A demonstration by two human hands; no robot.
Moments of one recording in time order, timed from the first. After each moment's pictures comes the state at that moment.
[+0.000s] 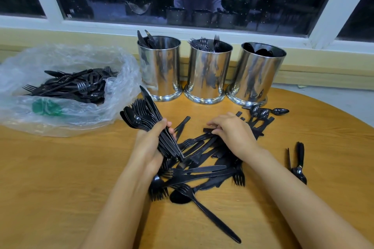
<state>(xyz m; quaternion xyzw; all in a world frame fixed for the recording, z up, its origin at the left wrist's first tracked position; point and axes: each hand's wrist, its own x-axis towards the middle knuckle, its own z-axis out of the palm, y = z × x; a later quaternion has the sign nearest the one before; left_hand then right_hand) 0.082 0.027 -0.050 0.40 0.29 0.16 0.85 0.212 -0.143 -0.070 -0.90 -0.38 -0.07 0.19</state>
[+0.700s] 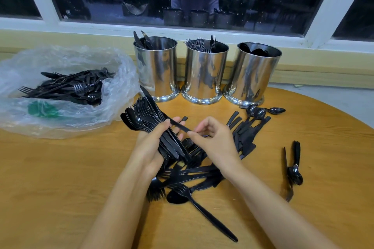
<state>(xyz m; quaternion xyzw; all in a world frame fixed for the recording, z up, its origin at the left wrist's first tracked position) 0.085 0.021 -0.054 0.41 0.23 0.15 0.87 0.143 -0.116 -0.055 -0.77 -0.21 0.06 0.60</state>
